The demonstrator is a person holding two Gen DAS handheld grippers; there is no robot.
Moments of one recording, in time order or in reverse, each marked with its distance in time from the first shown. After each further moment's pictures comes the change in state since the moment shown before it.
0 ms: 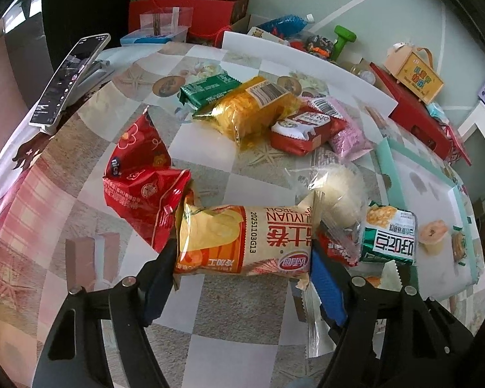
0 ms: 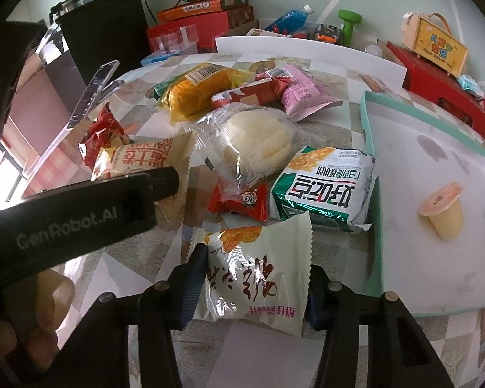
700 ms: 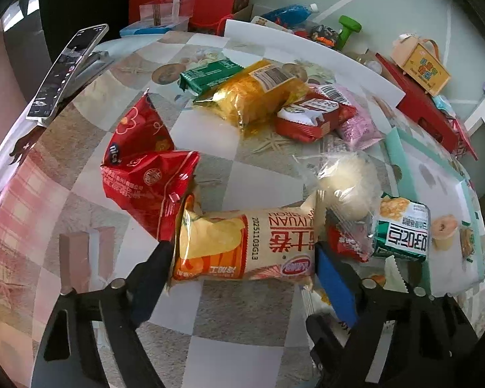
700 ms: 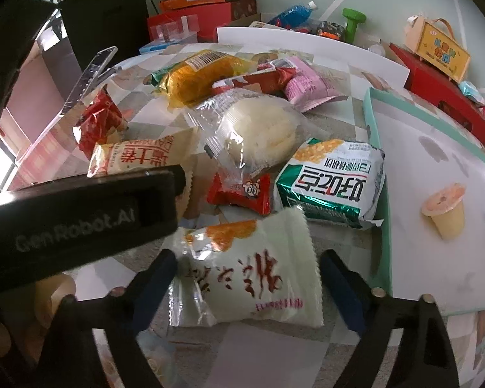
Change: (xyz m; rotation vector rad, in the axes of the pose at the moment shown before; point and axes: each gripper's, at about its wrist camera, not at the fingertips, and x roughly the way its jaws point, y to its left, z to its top) left arm 0.018 -0.003 -0.001 0.005 0.039 0.021; right arm 0.008 0.007 -0.006 -0.038 0.023 -0.040
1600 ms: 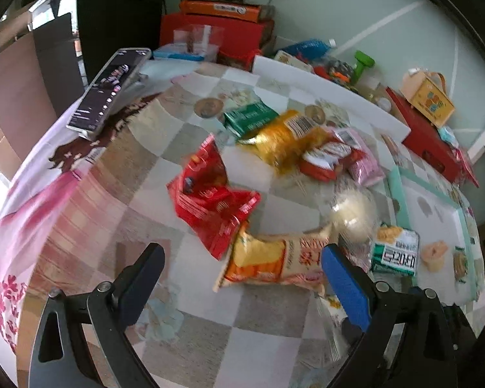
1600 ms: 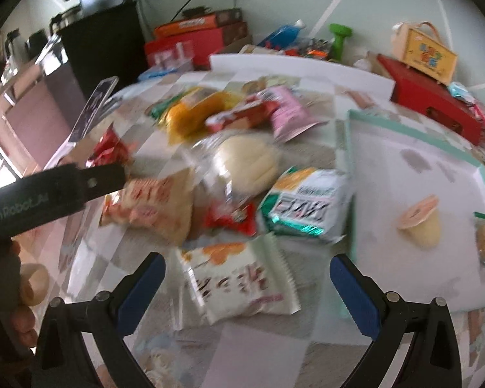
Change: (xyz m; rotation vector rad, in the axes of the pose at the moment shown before) left arm -0.045 0.024 0.005 -0.062 -0.098 0.040; right arm -0.026 -0.006 0.008 0.034 -0.060 0.024
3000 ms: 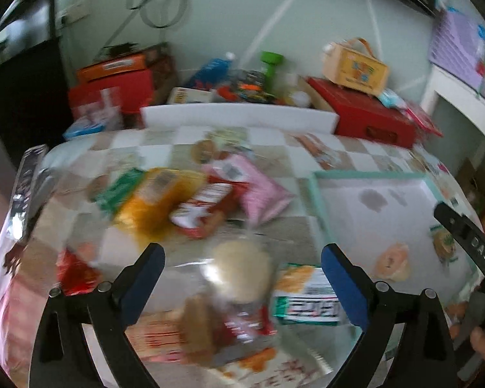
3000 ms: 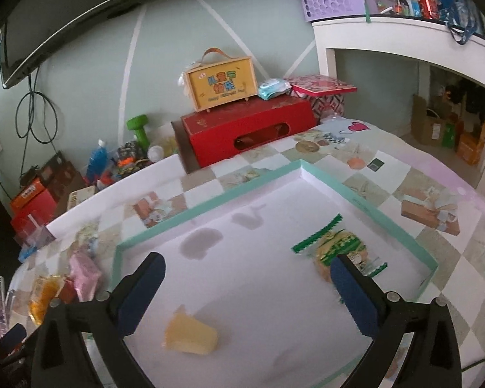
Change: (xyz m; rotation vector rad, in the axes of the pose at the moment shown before) left arm 0.007 -0.113 0.025 0.292 -0.142 -0.093; right arm -0.063 -0.191 0.016 0.635 -0.351 -0.385
